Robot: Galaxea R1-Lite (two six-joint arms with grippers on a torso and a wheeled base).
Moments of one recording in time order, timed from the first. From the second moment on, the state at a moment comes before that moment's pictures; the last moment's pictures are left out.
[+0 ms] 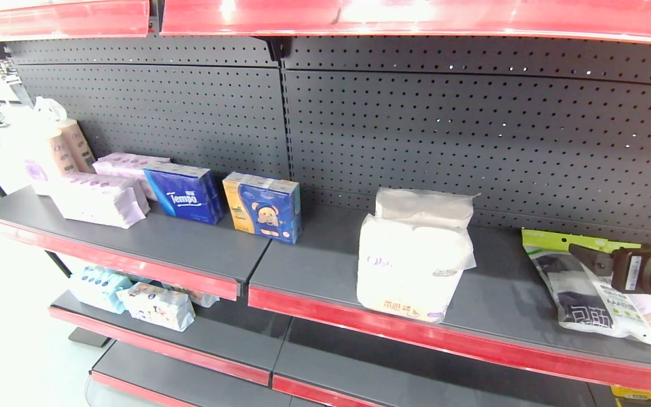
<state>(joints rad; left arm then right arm) 0.00 0.00 0.00 0.00 -0.03 0.00 -0.07 1.31 -0.45 -0.51 -0.09 -0.06</state>
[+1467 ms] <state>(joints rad) 0.00 0.00 0.00 0.00 -0.03 0.00 -0.07 0.44 -0.14 -0.12 -0.11 -0.14</state>
